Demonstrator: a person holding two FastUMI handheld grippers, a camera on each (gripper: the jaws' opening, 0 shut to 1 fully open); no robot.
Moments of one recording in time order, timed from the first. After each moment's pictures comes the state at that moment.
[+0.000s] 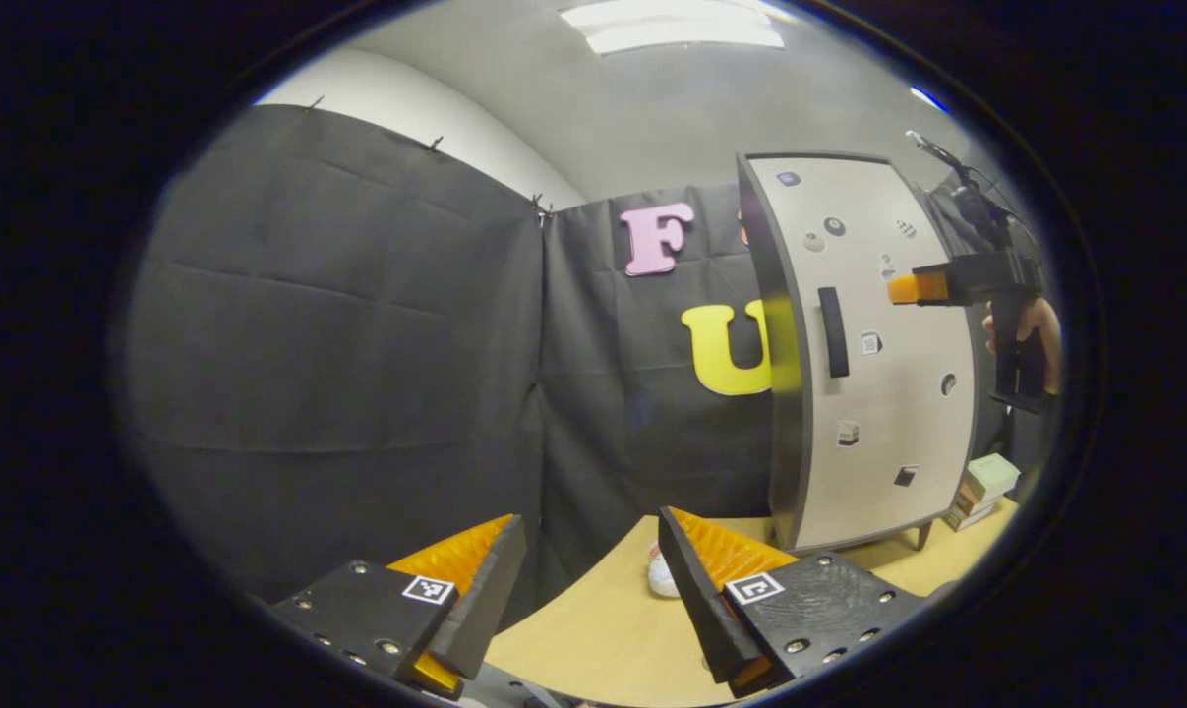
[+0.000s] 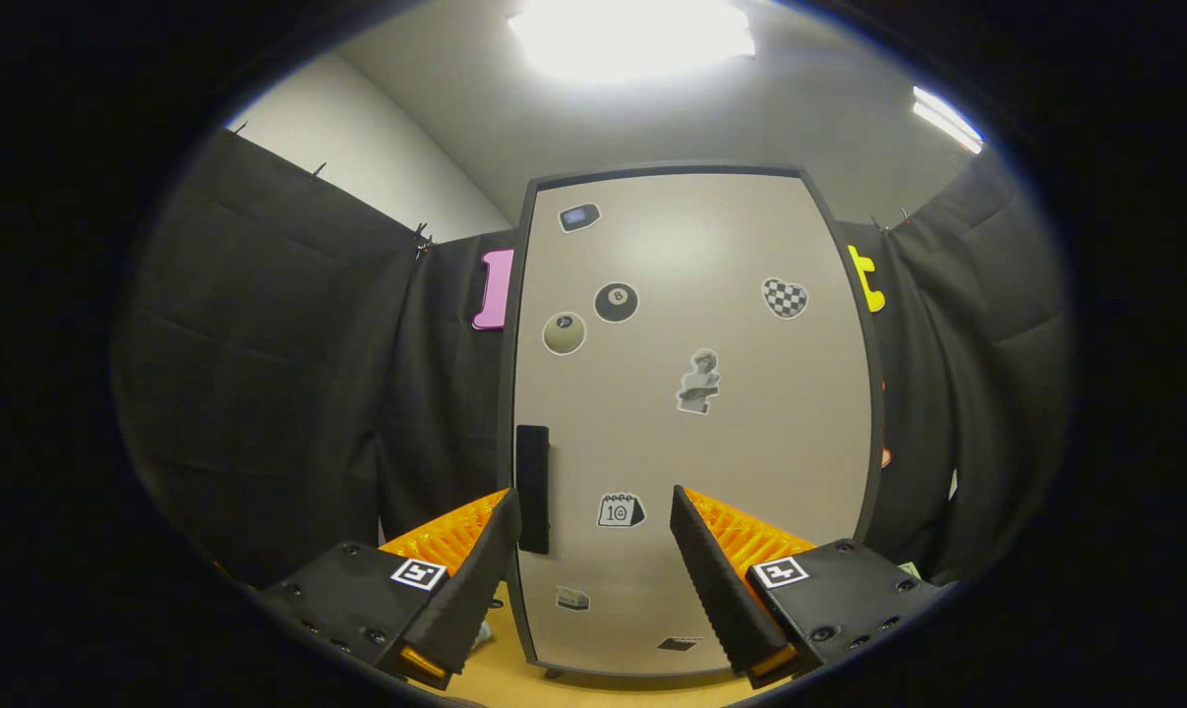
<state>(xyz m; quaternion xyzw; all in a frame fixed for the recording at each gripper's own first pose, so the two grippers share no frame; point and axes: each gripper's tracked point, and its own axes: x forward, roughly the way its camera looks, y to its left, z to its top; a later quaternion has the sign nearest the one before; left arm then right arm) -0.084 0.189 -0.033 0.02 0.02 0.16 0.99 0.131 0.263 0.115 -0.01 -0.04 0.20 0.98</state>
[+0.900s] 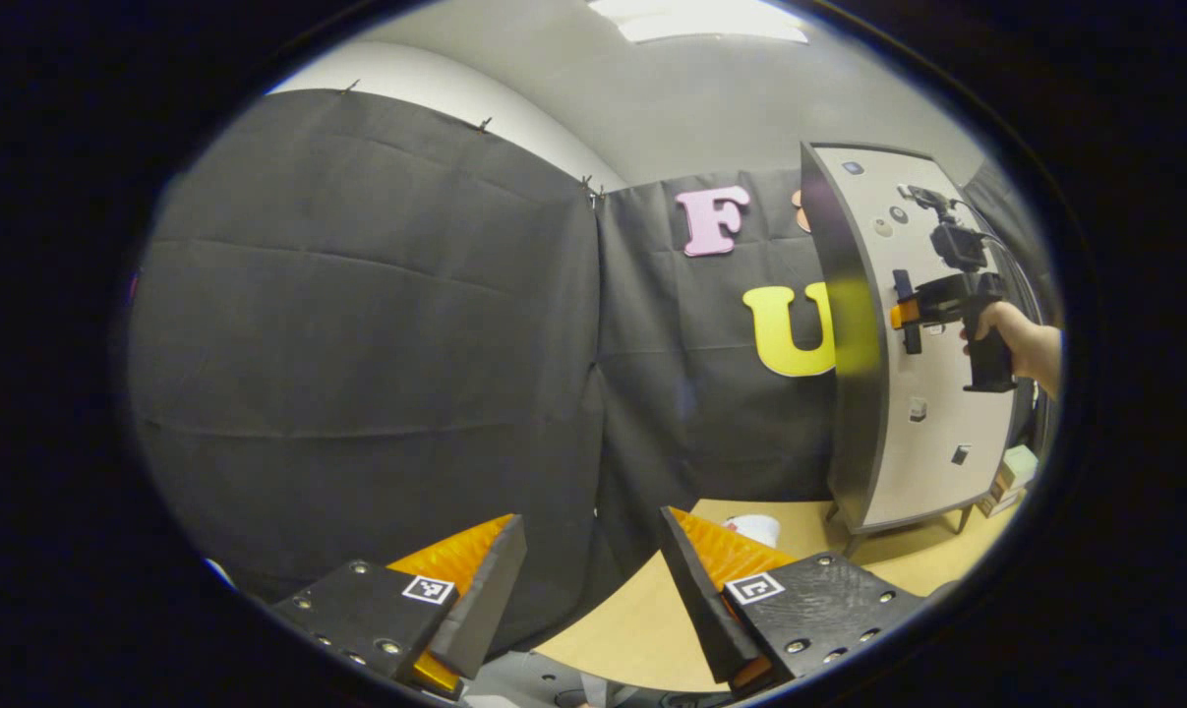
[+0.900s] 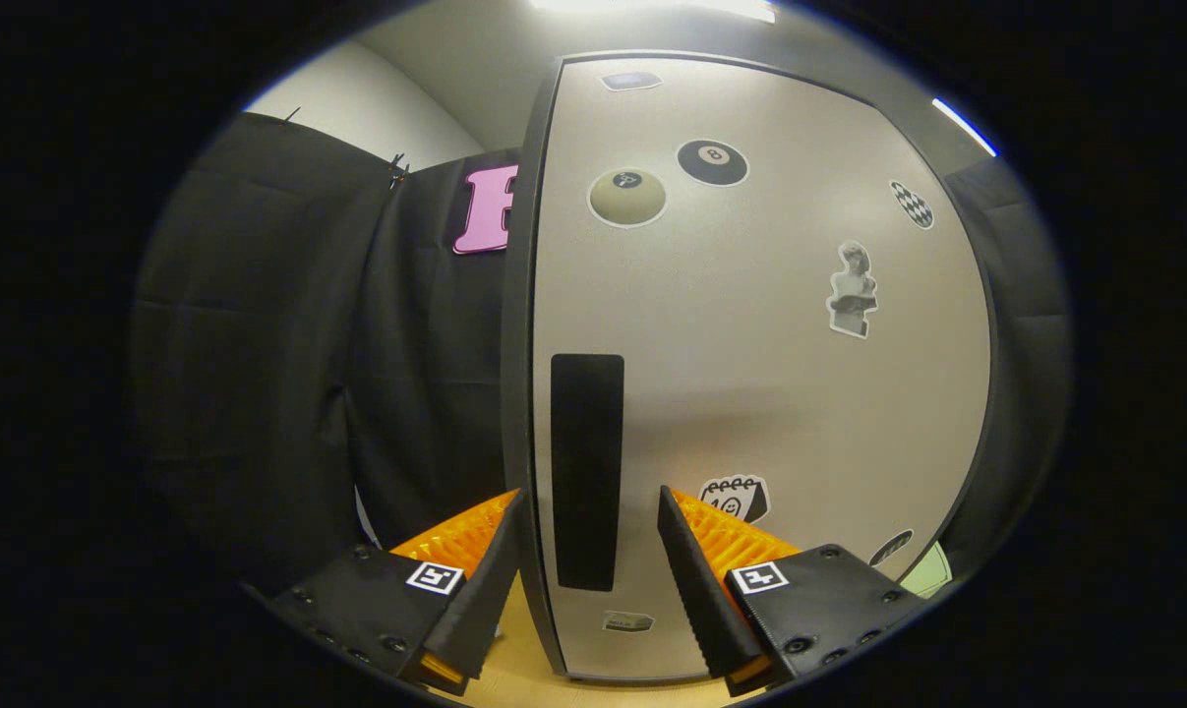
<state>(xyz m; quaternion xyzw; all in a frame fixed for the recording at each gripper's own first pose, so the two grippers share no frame) -0.113 0.280 -0.055 0.02 0.04 0.21 0.98 0.226 0.349 0.062 -0.03 0.06 0.17 0.98</state>
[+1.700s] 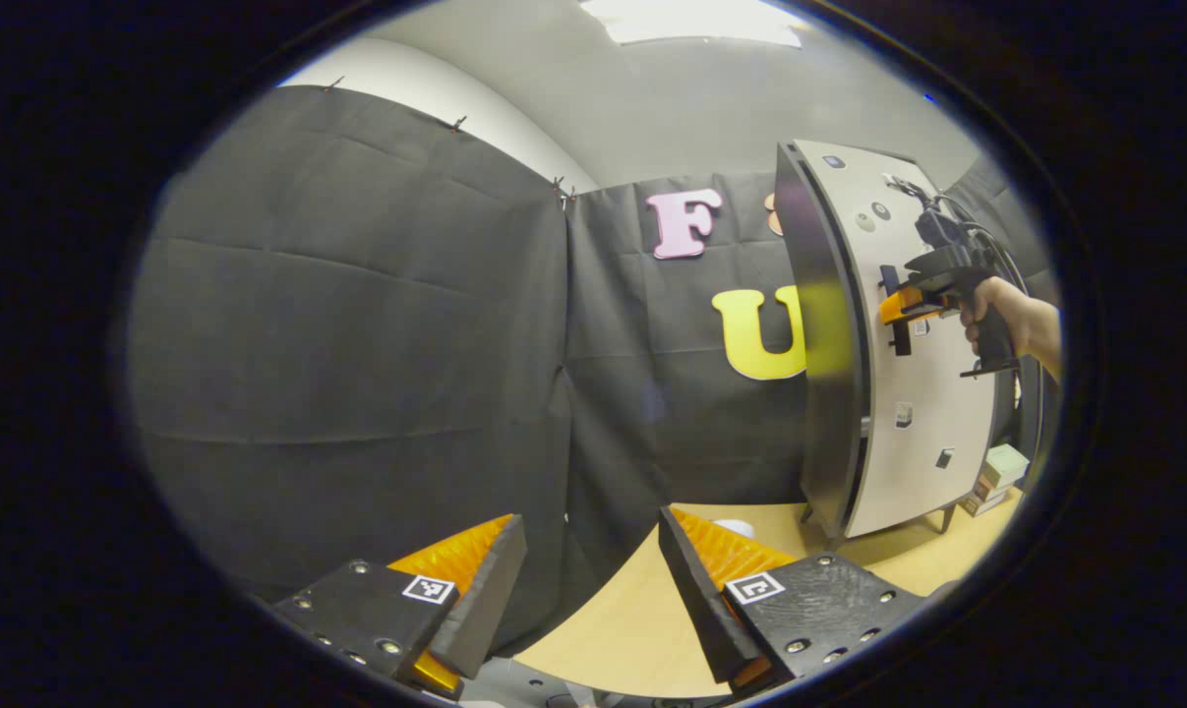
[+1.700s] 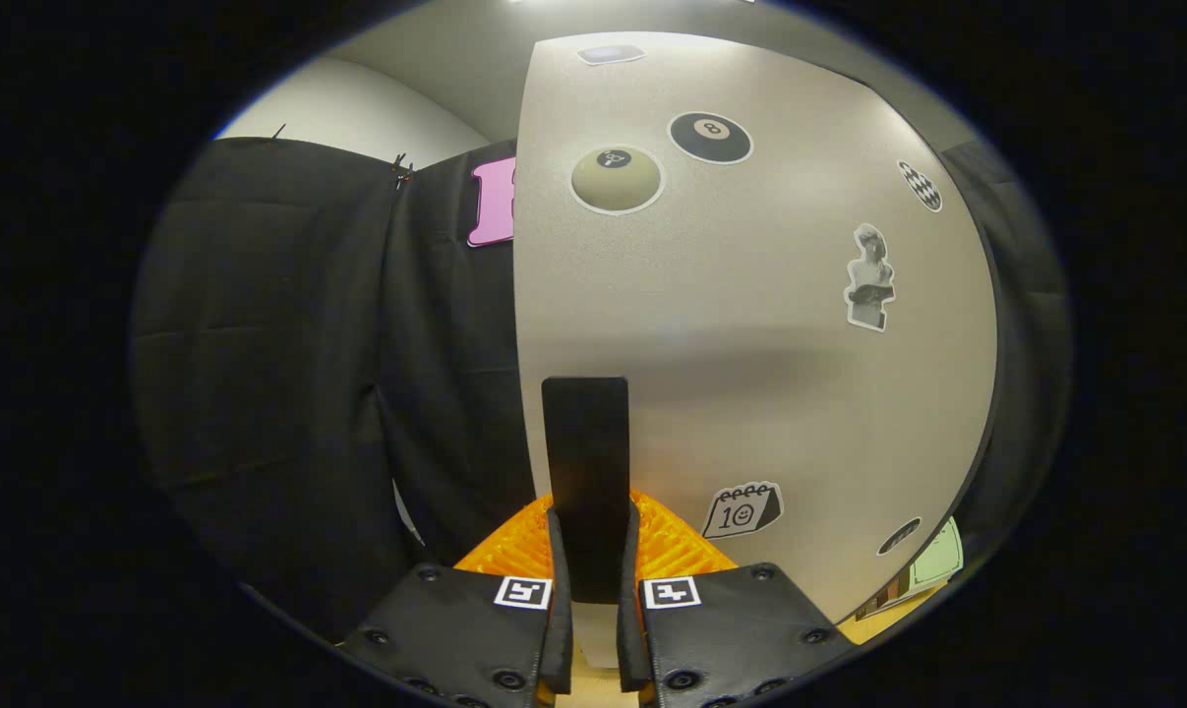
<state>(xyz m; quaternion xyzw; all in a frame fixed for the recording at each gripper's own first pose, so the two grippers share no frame) -0.100 0.276 -0.047 0.02 0.03 0.15 0.99 0.206 0.346 0.068 0.00 0.10 0.22 0.97</state>
